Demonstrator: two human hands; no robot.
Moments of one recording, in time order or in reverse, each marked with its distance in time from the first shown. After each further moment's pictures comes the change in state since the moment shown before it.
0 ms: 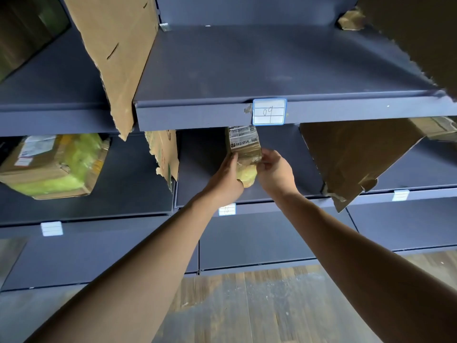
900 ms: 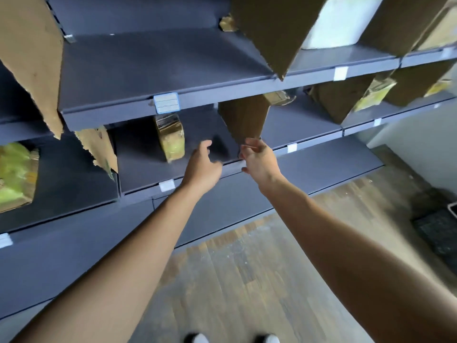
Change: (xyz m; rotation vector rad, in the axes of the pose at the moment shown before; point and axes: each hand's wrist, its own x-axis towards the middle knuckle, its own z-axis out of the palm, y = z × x) left_hand -0.111 0.136 0.044 -0.193 0.038 -0.021; right_hand -0.132 -0.006 -0.148 0.365 0.216 0.329
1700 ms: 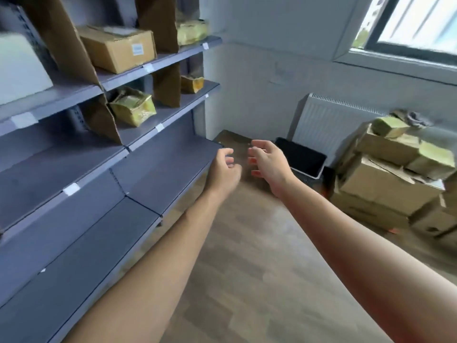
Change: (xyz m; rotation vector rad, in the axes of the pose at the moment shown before) left_hand -0.347 0.331 0.480 -0.124 -0.610 0.368; right_hand -0.202 0.126 -0.638 0.166 0.629 -0.016
